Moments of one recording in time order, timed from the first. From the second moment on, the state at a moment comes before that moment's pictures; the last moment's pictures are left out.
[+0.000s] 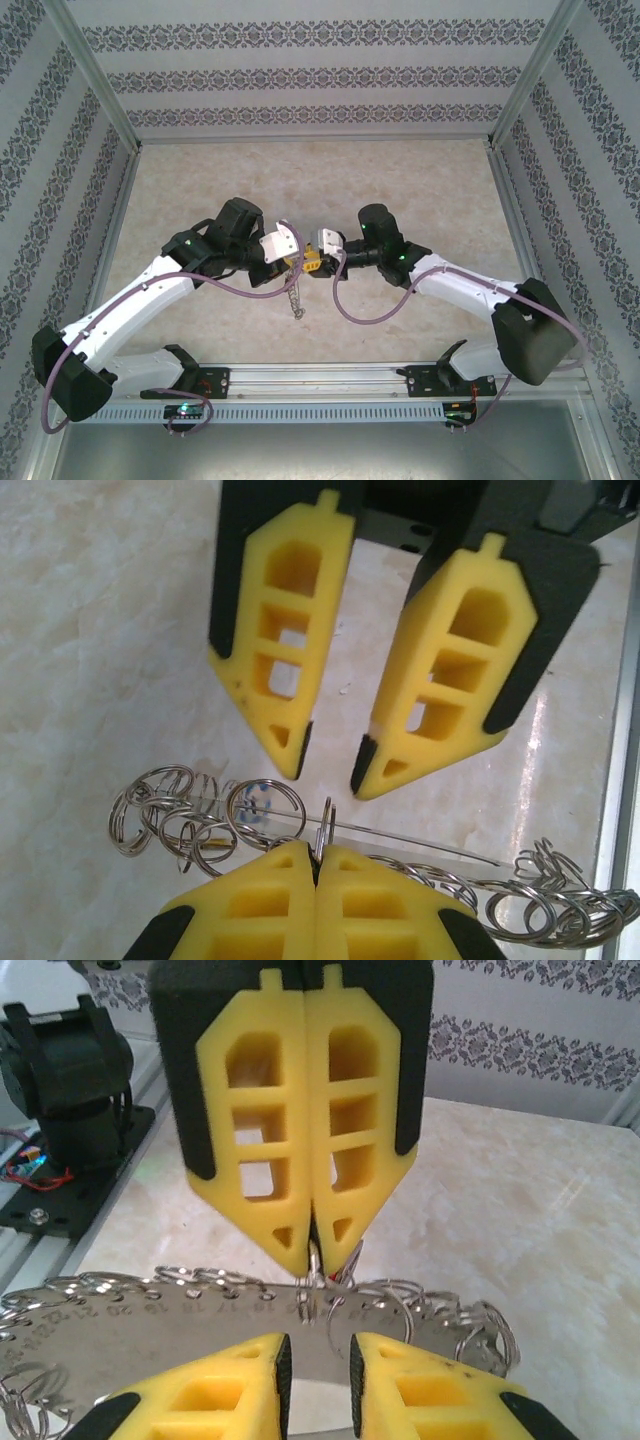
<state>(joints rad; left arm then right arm) -0.63 1.17 1.08 -0.78 0.32 0.51 0.67 1.40 0.77 0.21 -0.85 -0.47</state>
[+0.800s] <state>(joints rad) -0.63 1.08 1.04 -0.76 0.32 0.52 0.66 1.50 0.68 0.68 -0.95 -0.10</state>
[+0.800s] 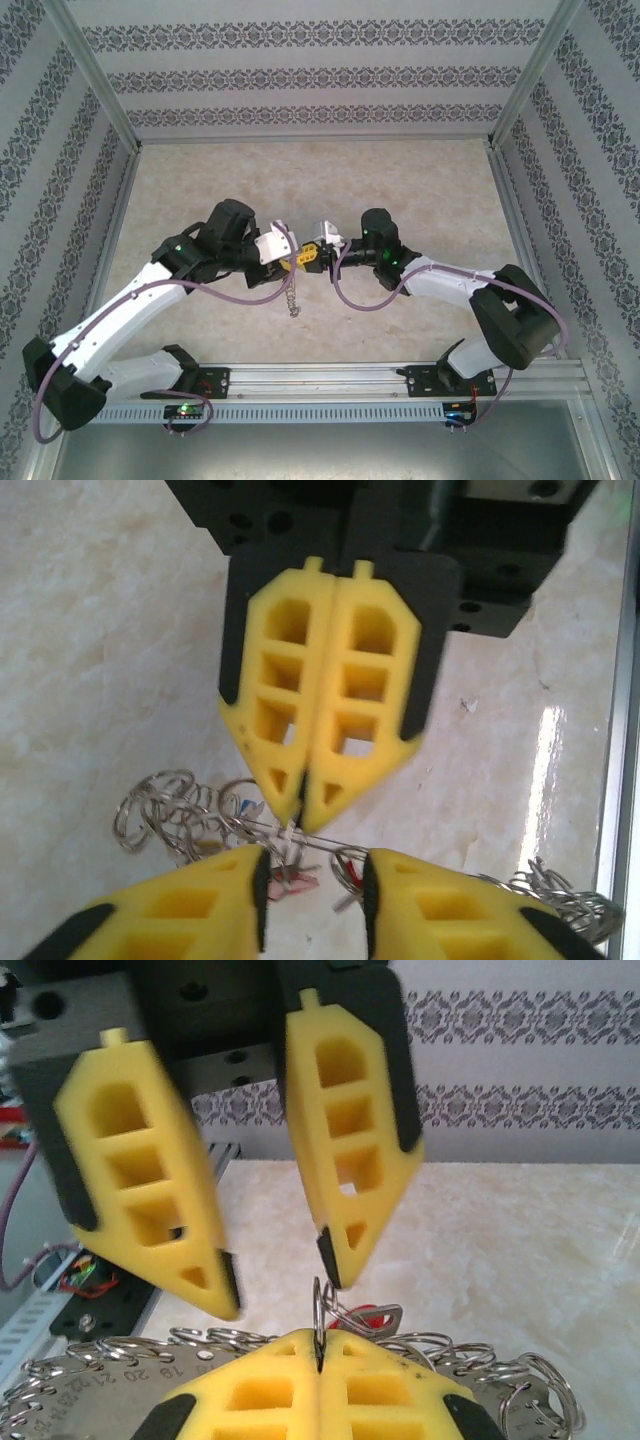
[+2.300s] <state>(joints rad) -0.60 0.98 0.98 -0.74 0.36 0.47 0.72 1.56 0.66 0.97 -0.97 -0.10</state>
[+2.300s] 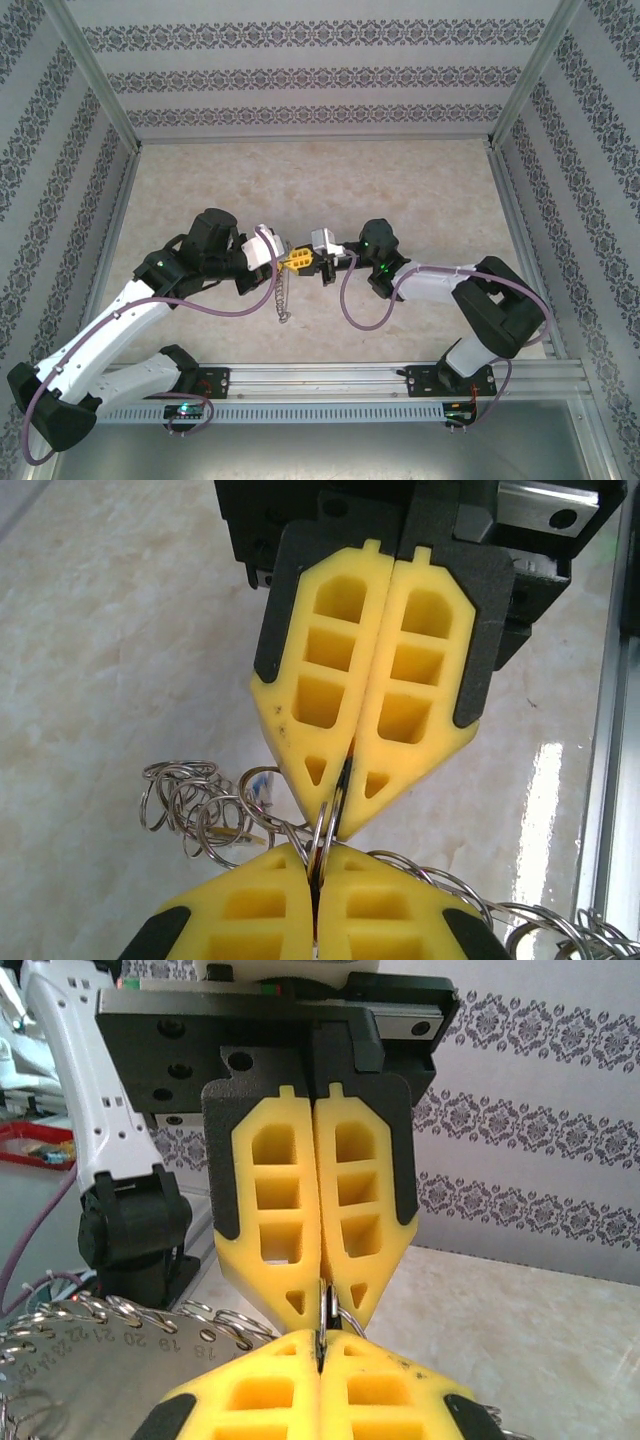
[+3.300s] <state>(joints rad) -0.60 1.06 1.00 -0.78 0.31 0.51 0.75 1.43 0.82 0.21 -0.84 -0.49</state>
